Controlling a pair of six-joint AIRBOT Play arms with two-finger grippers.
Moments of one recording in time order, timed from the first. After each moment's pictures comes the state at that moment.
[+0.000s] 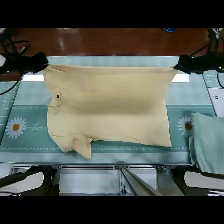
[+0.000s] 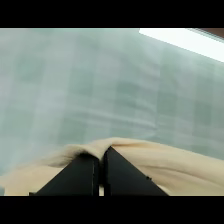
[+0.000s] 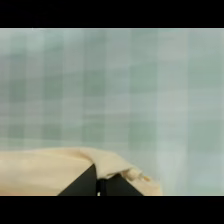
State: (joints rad) left arm 0.08 -1.39 1.32 1.25 -0.79 -1.64; right arm -0.18 -1.50 1.44 -1.02 1.00 1.37
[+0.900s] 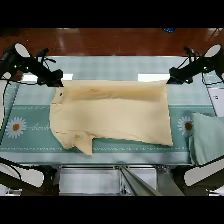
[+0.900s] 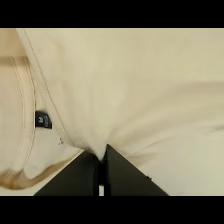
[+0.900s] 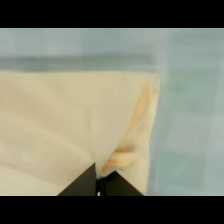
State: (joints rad) left arm 0.07 -1.75 1.58 1.24 -1.37 -1.51; right arm -0.19 -1.81 1.64 -1.15 1.36 1.40
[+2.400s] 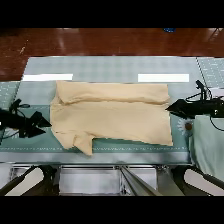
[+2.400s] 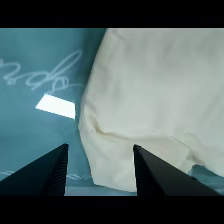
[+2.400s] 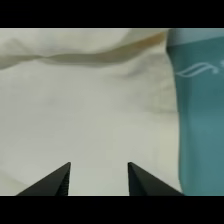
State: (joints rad) left arm 0.52 -1.10 0.61 1.09 -1.31 -1.49; right arm -0.40 -1.21 0.73 -0.80 1.17 1.12
